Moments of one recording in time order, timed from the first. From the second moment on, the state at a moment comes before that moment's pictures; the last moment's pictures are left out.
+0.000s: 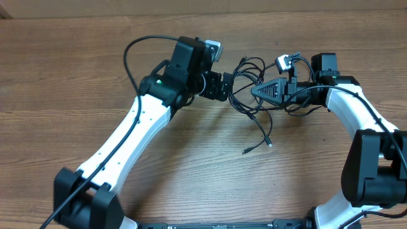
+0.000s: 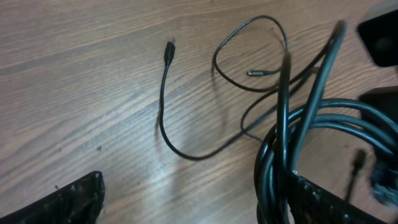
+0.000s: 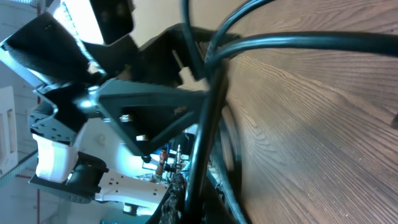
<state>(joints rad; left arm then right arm) -0.48 1.67 1.41 -0.55 0.22 -0.20 -0.04 1.81 1.18 -0.66 -1.56 -0.03</state>
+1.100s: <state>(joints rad) -0.52 1.72 1.41 -0.47 0.40 -0.15 -0.04 1.81 1.18 -0.66 -1.56 -0.01</state>
